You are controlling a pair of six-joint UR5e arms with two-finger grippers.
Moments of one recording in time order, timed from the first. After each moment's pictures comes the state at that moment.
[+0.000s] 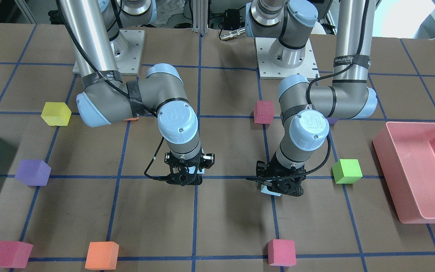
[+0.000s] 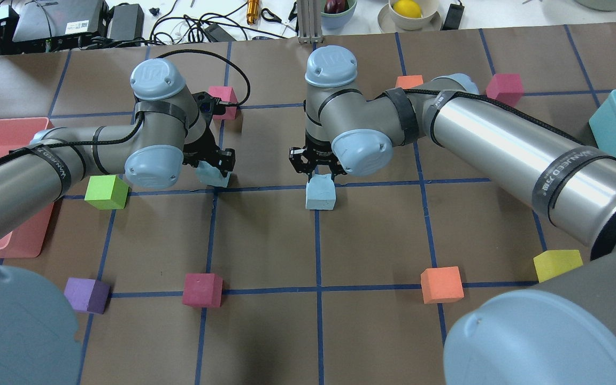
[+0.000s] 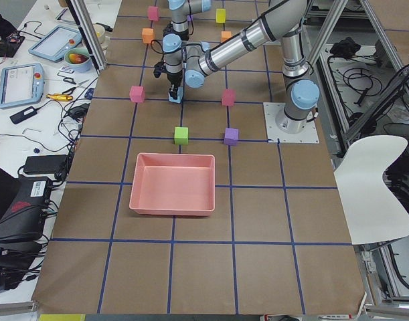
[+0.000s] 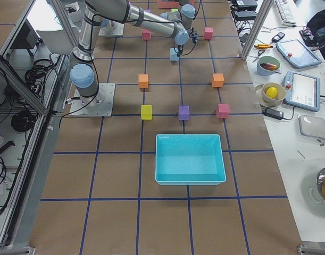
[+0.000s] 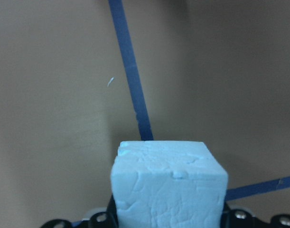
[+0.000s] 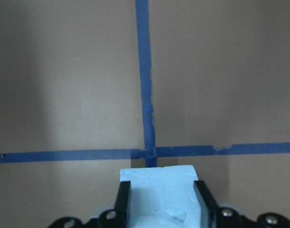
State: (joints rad) left arm -1.58 -1.99 -1.82 -0.87 1.57 0.19; right arm 1.91 -1.04 1.59 -2.06 -1.47 0.38
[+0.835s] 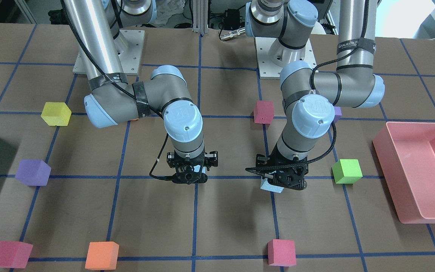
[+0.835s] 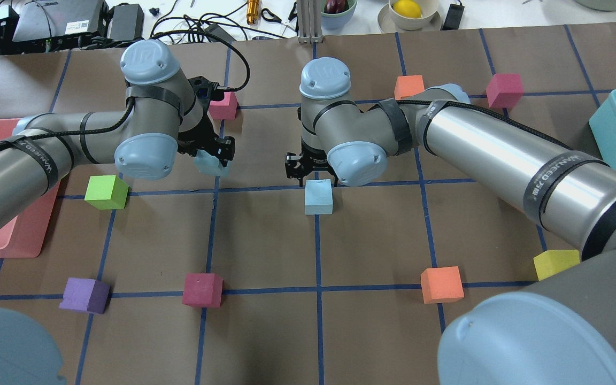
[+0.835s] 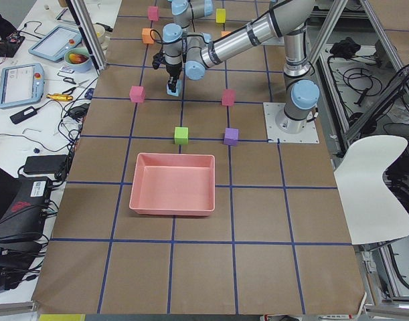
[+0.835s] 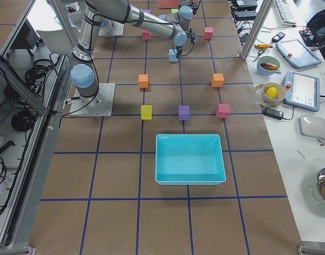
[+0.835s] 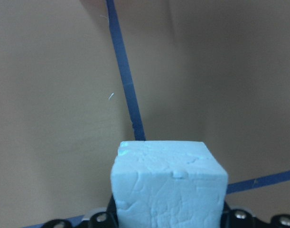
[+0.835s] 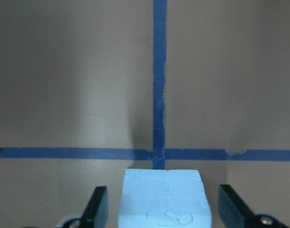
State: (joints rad) left arm -1.59 -1.93 -1.80 -0.95 1.55 0.18; right arm 1.92 -1.04 1.62 -2.12 -1.49 0.35
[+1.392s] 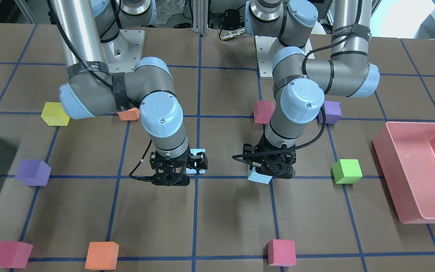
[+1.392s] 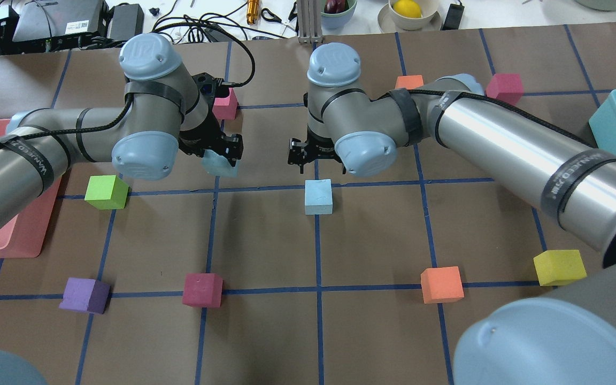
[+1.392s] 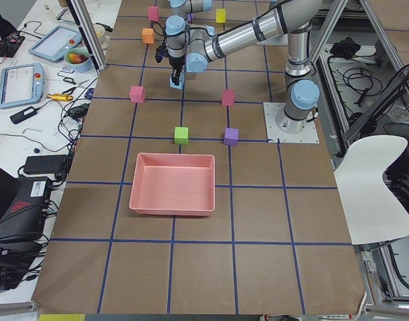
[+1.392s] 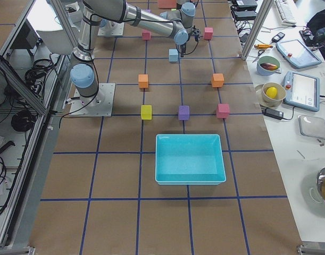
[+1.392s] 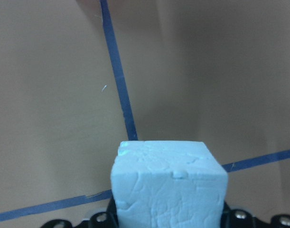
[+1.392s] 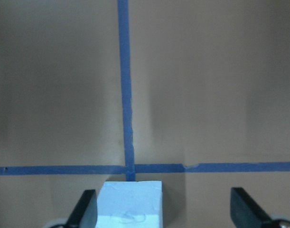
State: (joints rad) left arm -1.66 -1.88 -1.80 -0.99 1.52 0.07; right arm 1.83 -1.12 1.61 -2.08 -1.49 0.31
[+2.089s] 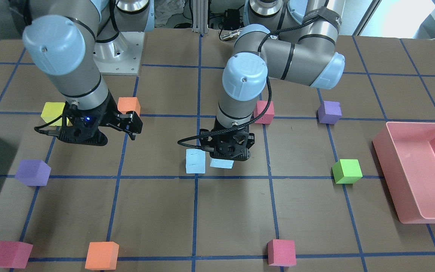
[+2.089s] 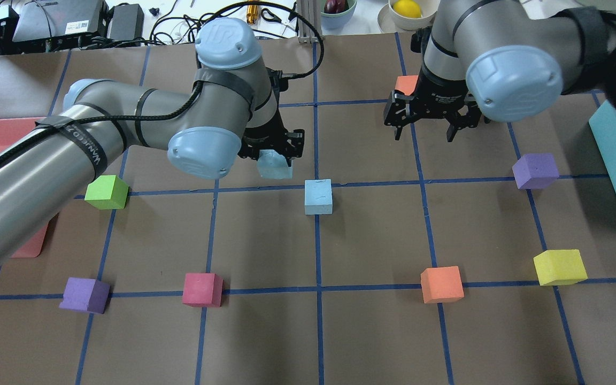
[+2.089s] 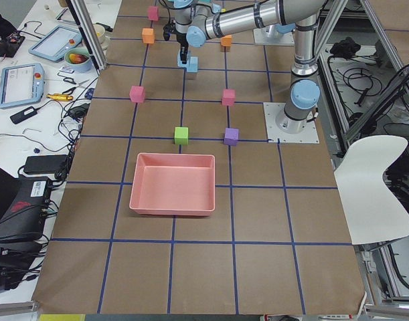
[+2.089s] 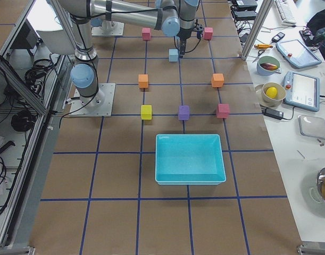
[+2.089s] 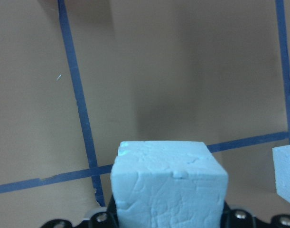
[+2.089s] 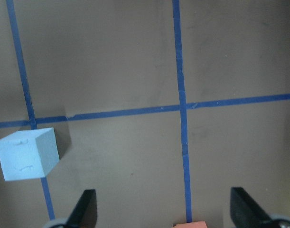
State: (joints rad) left arm -1.87 -1.90 -1.66 -1.12 1.53 -0.25; right arm 1.64 -1.43 1.63 -1.73 -1.56 0.16
